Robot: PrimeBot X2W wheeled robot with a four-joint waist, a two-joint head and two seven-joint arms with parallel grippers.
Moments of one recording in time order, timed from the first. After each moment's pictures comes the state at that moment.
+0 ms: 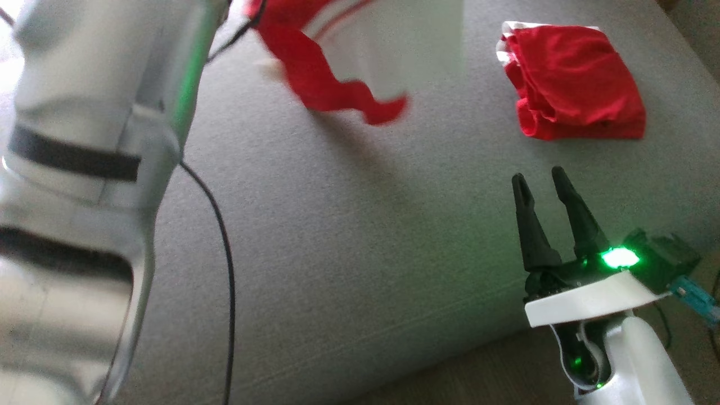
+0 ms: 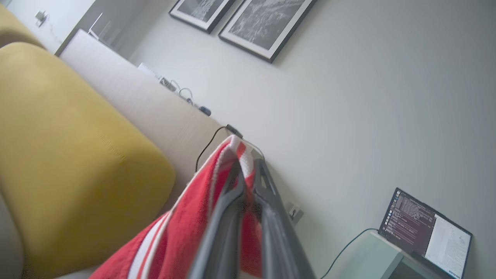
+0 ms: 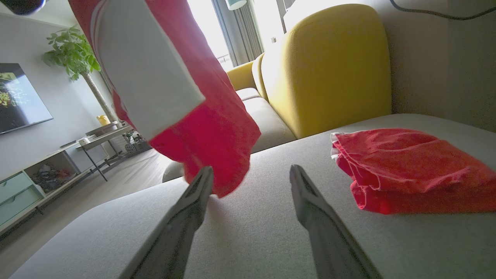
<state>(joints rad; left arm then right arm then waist) -1.36 0.04 -0.50 0.53 -1.25 -0.03 0.03 -0.13 -0.04 0.08 0.09 0.40 0.13 -0.26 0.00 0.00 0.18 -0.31</state>
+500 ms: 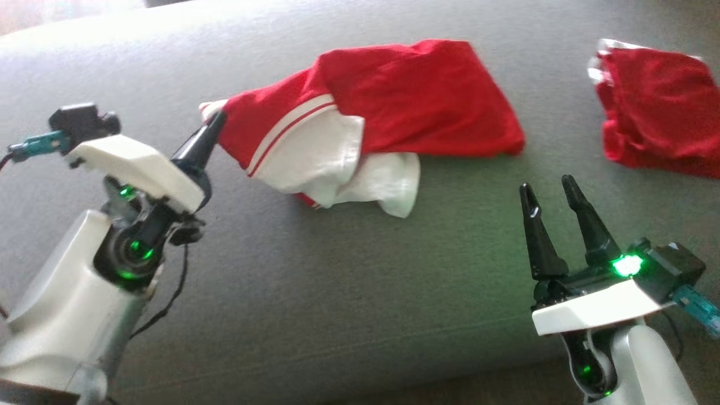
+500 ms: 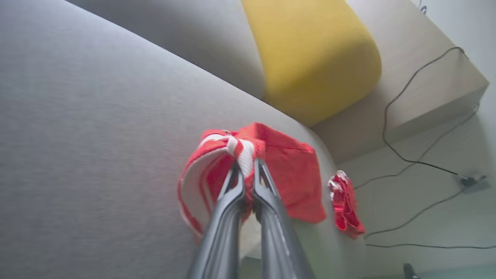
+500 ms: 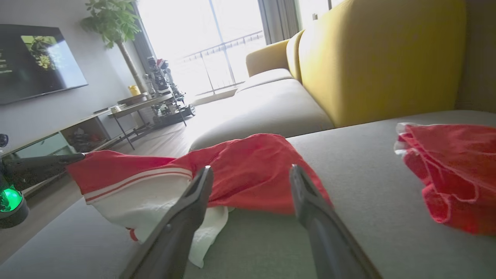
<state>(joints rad) -0.57 0.38 -0.53 0.28 -1.31 0.04 0.13 -0.09 -0.04 0.05 0.07 0.32 0.13 -0.26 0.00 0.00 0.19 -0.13</state>
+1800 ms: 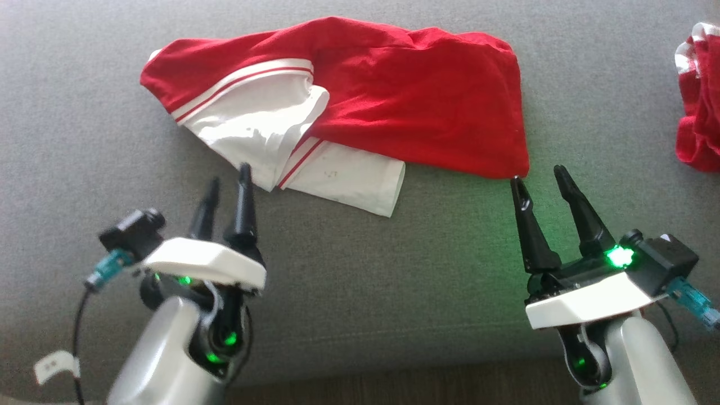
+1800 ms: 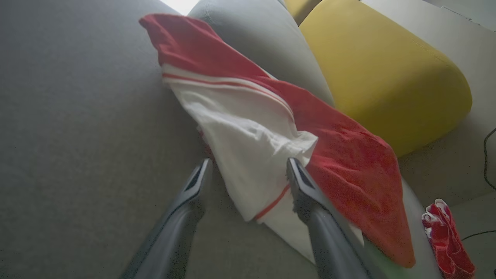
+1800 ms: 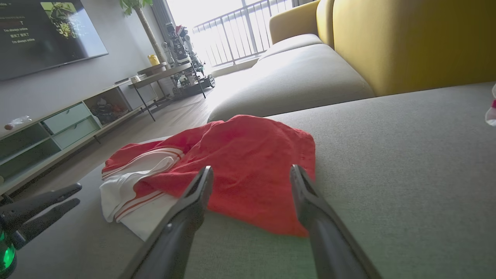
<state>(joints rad) -0.30 0.15 -0.40 0.26 -0.86 0.07 -0.25 -0.11 -0.04 0.07 0.07 0.28 0.13 -0.26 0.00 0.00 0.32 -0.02</state>
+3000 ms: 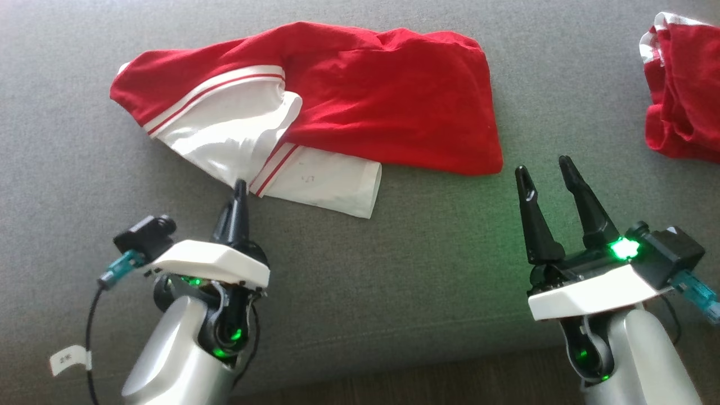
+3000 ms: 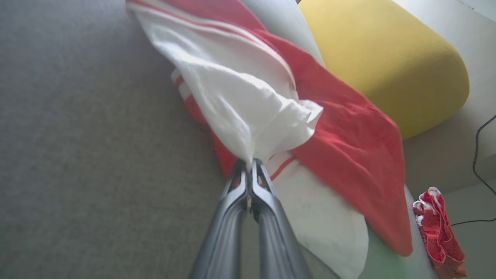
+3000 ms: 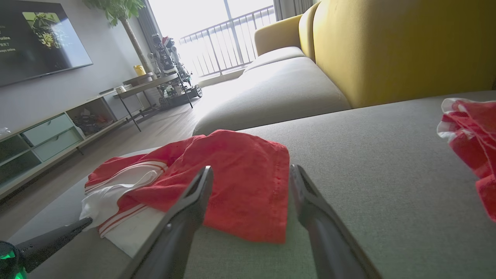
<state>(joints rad) -0.33 0.06 -0.35 0.47 -0.86 -0.04 -0.26 -0.14 -0.04 0.06 0.07 0.29 0.13 -0.26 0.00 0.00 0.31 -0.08</state>
